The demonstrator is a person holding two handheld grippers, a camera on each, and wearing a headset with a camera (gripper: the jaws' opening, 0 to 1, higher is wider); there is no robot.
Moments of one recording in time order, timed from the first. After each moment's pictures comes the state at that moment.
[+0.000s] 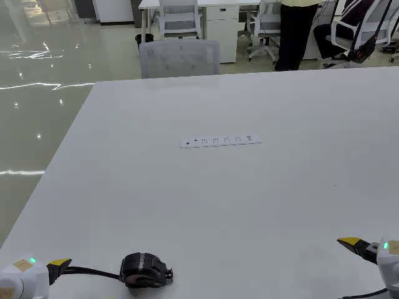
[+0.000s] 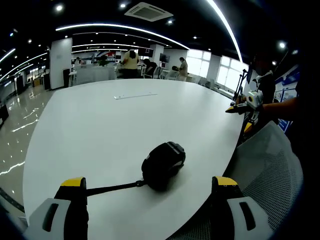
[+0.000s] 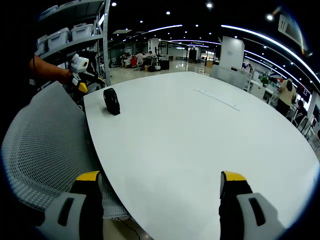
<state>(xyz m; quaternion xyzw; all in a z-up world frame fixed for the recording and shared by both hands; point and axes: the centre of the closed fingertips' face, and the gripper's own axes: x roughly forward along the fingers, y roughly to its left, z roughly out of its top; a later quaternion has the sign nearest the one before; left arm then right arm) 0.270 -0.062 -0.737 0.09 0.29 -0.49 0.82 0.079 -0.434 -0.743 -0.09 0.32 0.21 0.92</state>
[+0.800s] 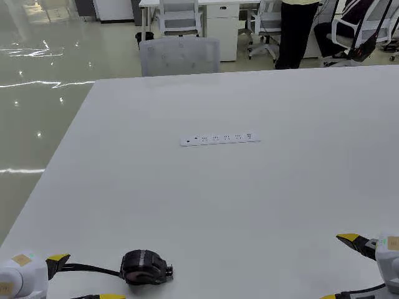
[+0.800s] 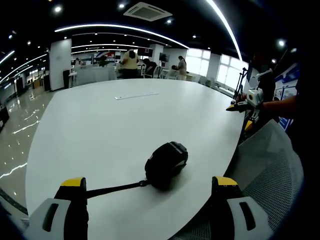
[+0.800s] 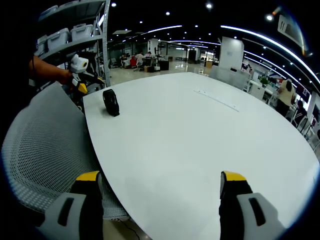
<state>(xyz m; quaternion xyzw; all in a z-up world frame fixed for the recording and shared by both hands) 0.273 -0.059 -0.735 0.10 0.29 -0.48 0.82 0.081 -0.434 -0.741 -0.09 0.31 0.20 0.92</state>
